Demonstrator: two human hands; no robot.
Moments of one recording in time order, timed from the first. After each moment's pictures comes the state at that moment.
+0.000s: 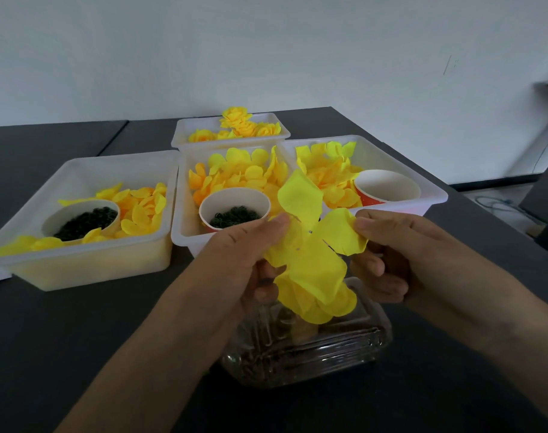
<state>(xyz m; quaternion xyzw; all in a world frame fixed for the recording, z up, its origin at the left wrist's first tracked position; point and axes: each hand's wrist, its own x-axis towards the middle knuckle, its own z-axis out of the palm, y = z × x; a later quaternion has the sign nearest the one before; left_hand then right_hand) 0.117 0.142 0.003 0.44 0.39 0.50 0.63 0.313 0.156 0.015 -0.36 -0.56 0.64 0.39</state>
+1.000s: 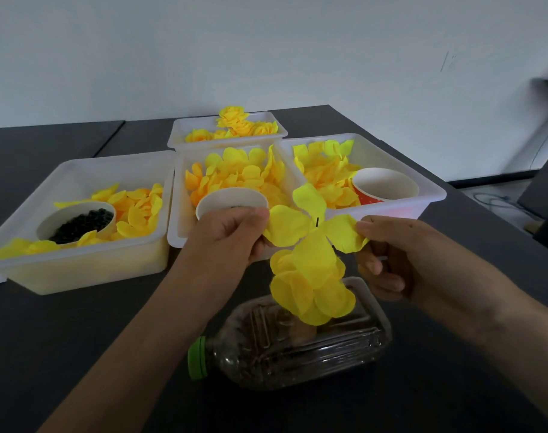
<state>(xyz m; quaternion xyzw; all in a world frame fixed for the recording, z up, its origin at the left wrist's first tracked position) 0.104 0.168 -0.006 0.59 0.52 0.49 0.38 0.322 0.171 0.000 -0.43 -0.55 0.59 0.39</state>
